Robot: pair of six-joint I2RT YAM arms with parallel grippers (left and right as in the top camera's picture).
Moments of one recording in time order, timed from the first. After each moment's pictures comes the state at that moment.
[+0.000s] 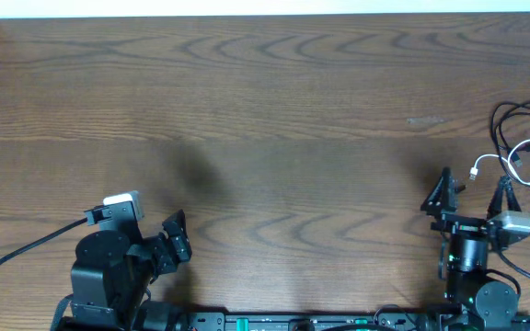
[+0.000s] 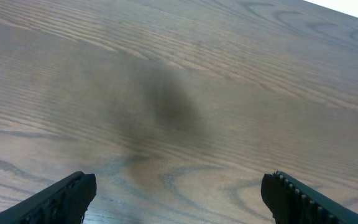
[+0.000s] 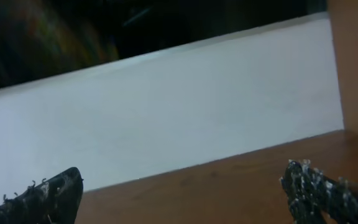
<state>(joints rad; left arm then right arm) -0.16 0.46 0.87 -1.10 -0.06 -0.35 0.03 0.01 0.01 0.29 0.14 0.20</state>
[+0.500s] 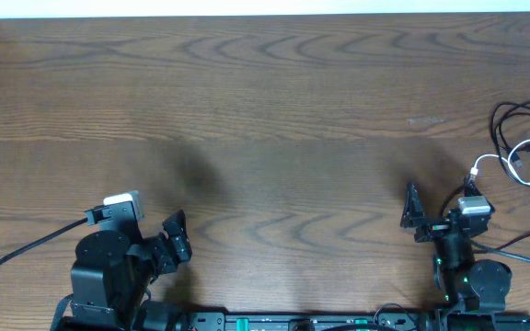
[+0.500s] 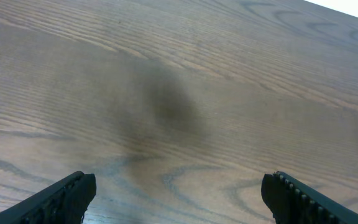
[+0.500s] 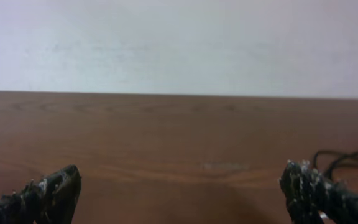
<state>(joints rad) -0.16 0.46 0.87 -1.10 -0.06 -0.35 -0.02 0.01 0.01 0.01 -0.12 0.03</state>
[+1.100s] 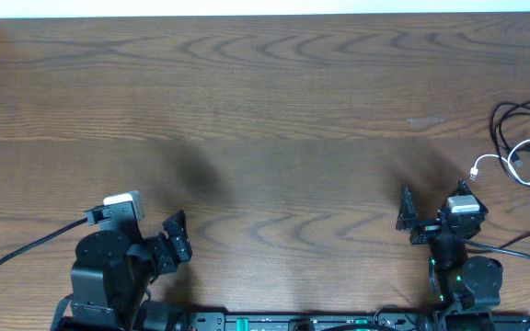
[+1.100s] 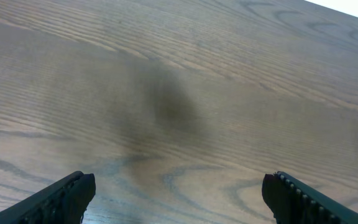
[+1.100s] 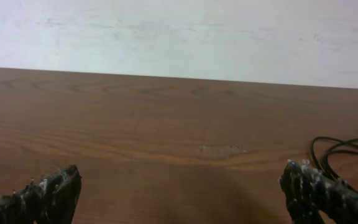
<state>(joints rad) -0.16 0.46 0.87 -1.10 -0.06 -0.35 0.07 0.01 0.01 -0.07 -0.01 -0.01</state>
